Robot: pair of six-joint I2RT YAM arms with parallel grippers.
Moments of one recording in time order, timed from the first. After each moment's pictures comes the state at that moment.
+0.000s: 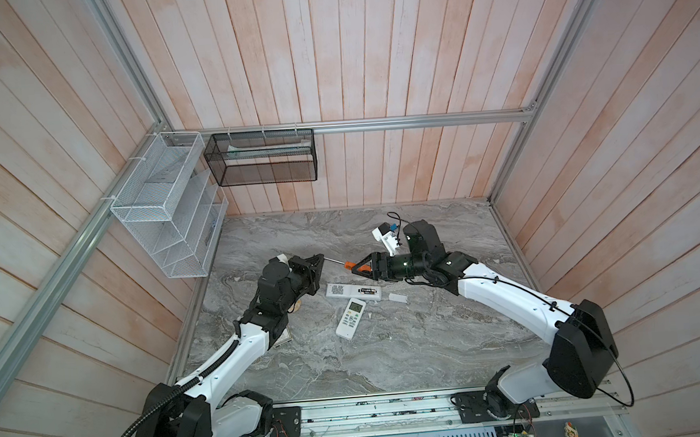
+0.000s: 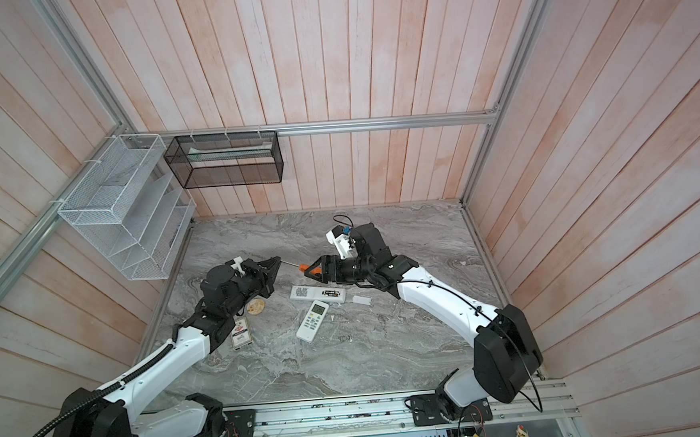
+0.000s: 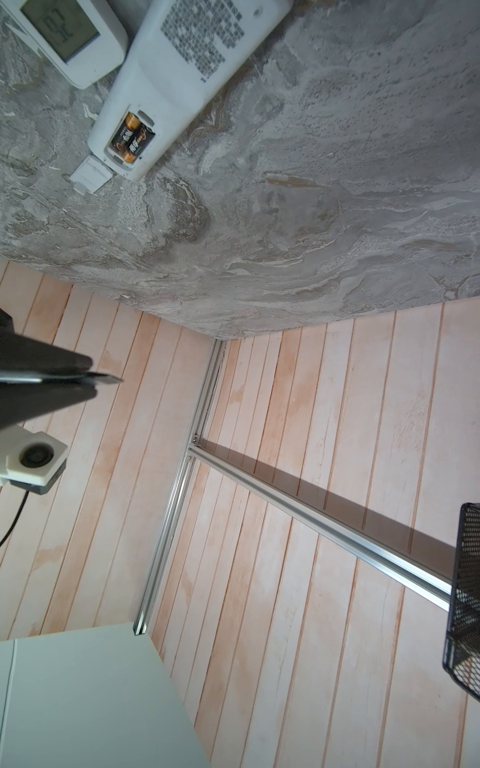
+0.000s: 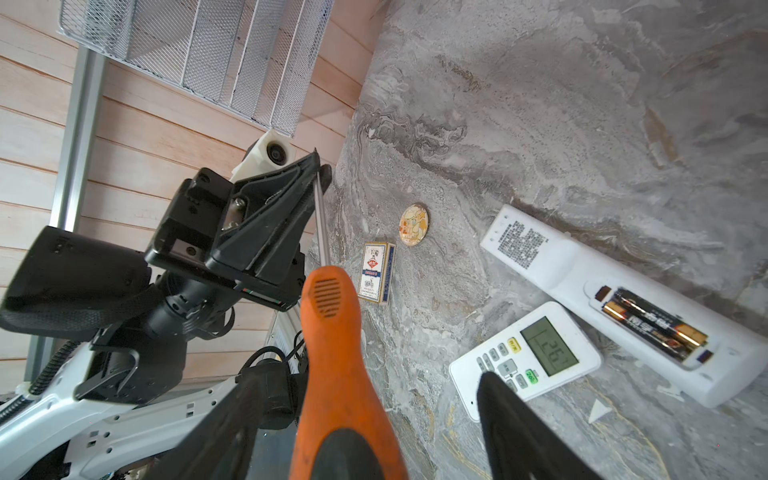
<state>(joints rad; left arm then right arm) -0.39 1.16 0.63 0.34 0.18 -1.68 0.66 1.47 1.14 -0.22 -0.60 0.71</state>
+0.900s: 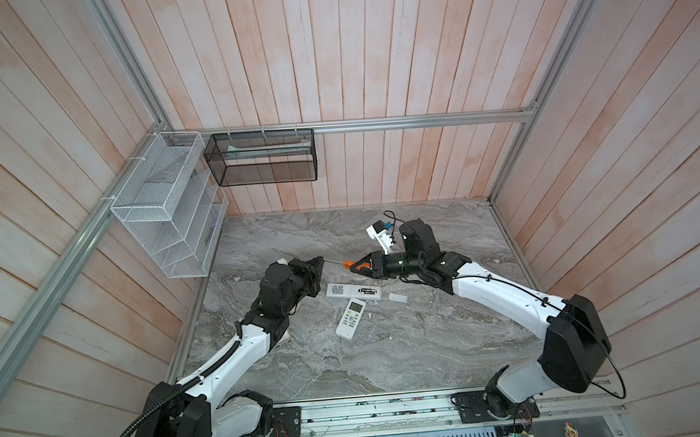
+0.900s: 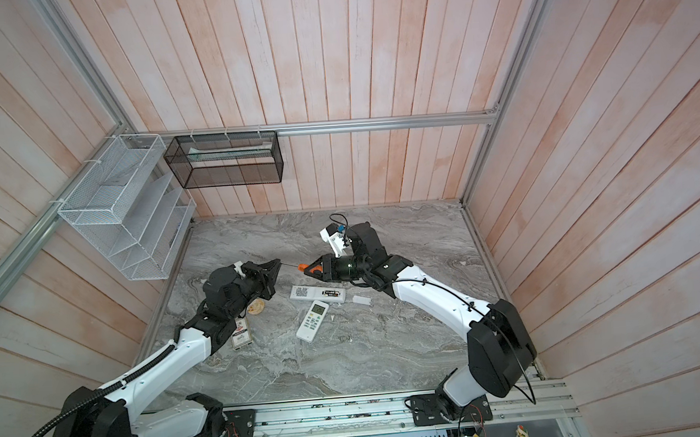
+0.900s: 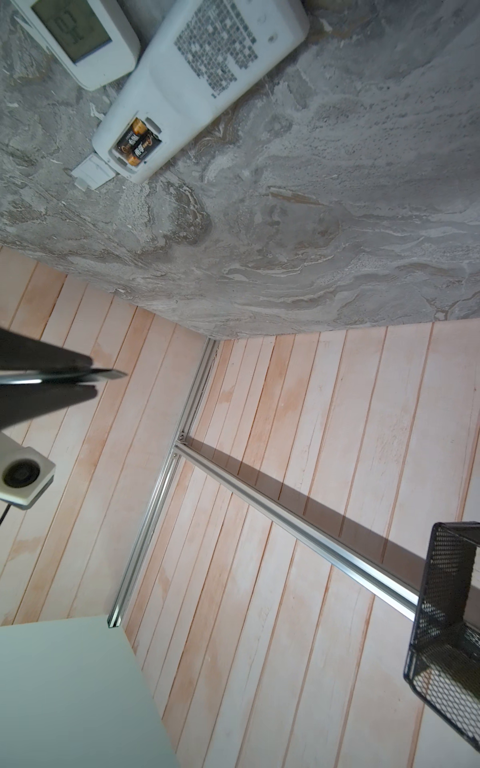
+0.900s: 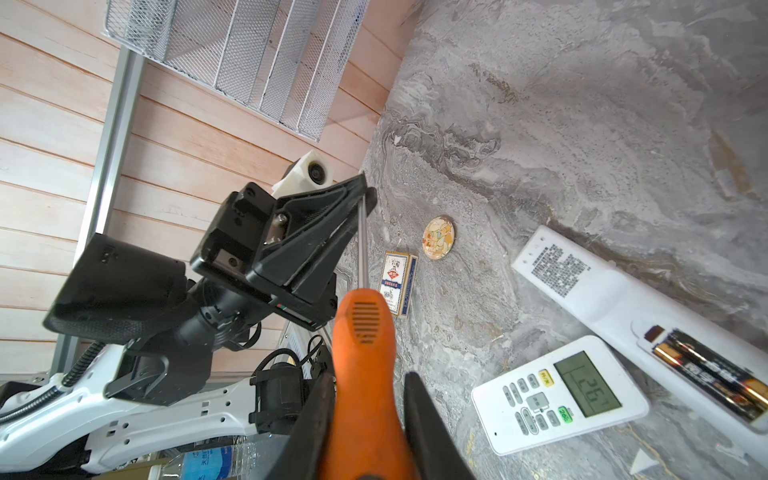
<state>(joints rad) -0.40 1.16 0.61 0.34 0.14 -1.75 0.67 1.50 1.15 -0.12 -0.64 0.73</state>
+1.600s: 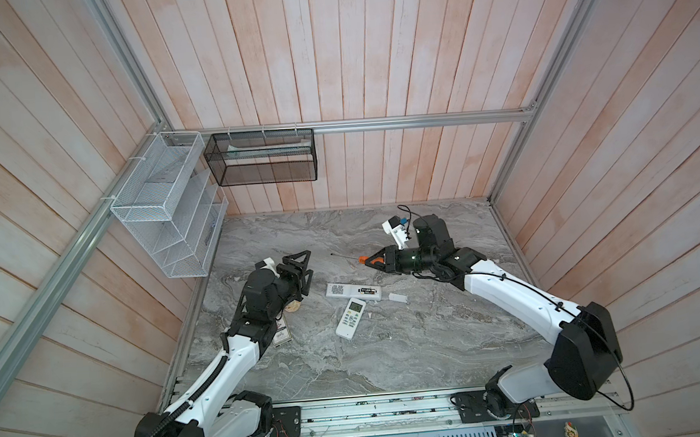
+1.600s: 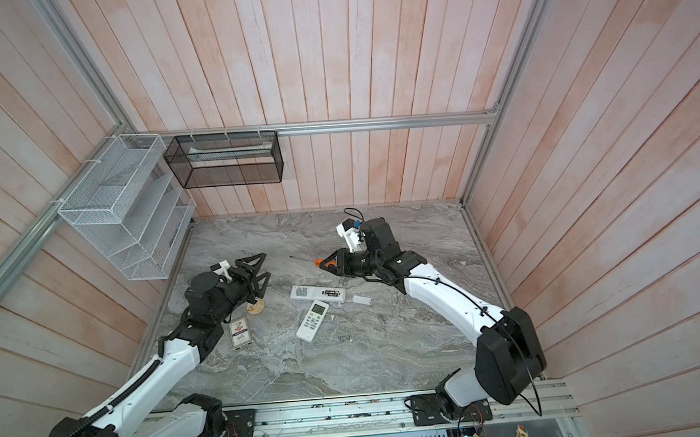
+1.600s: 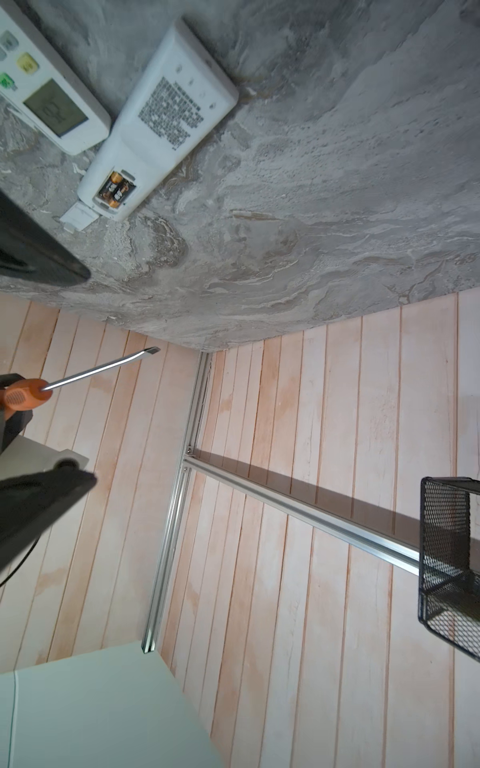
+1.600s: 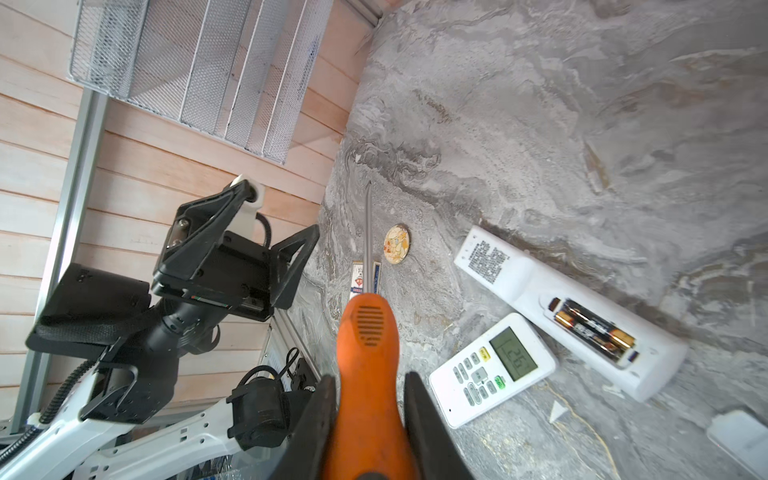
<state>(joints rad) -0.27 1.02 0.58 0.22 0.28 -1.49 0.56 1.43 1.15 -0.28 -0.62 0.68</state>
